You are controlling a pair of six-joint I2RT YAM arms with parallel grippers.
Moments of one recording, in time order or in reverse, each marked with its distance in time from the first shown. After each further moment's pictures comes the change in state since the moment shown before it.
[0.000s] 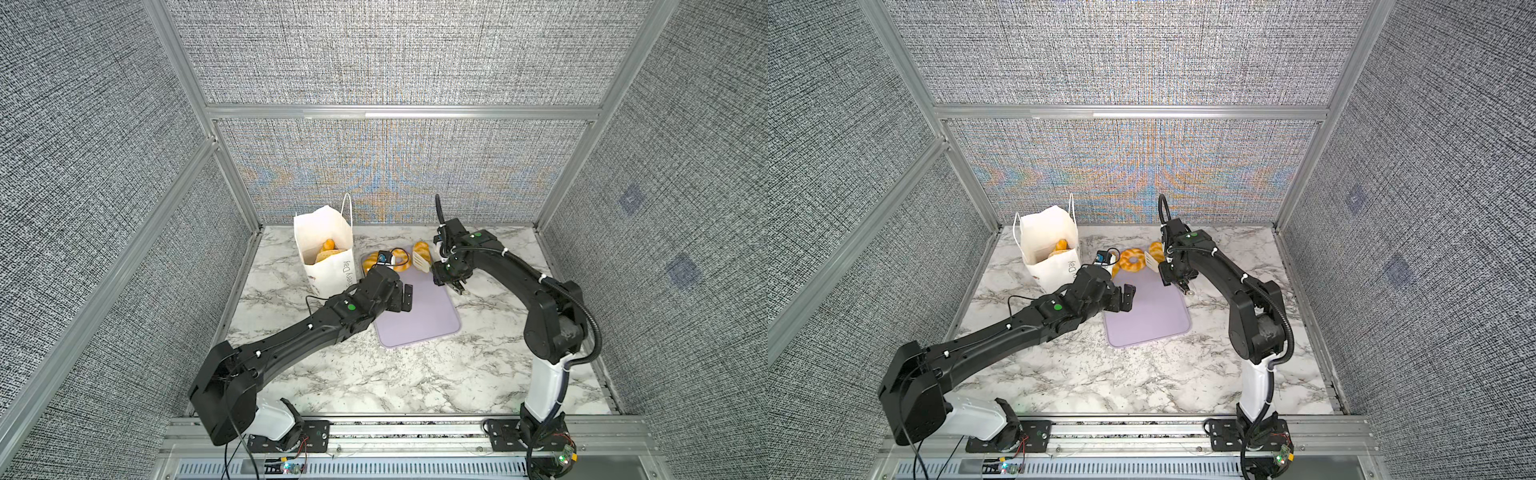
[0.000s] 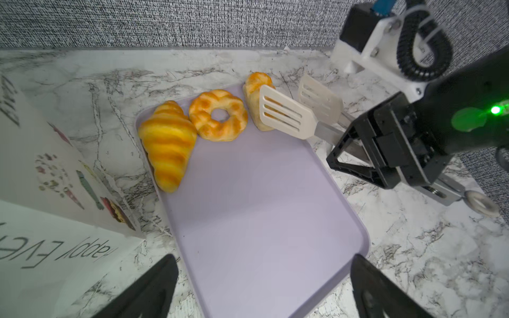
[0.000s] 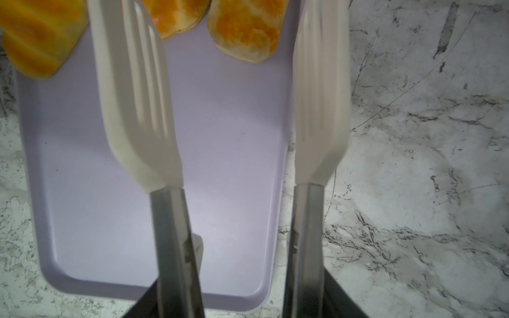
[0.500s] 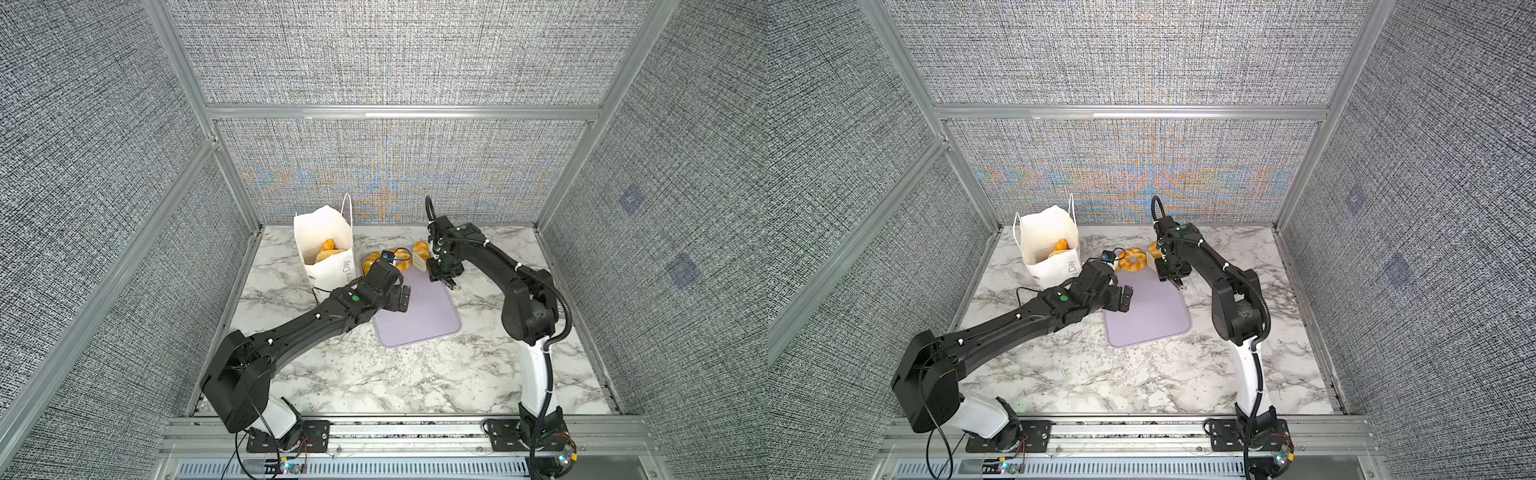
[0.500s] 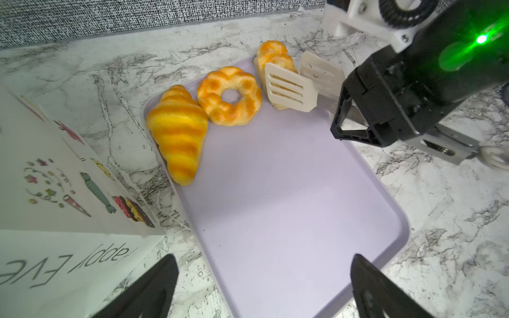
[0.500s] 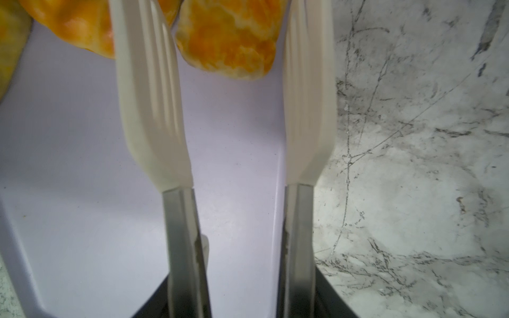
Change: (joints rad) left arm 0.050 0.052 0.026 -0.070 0.027 0.087; right arm -0.004 0.214 0.227 -0.117 0.019 0.044
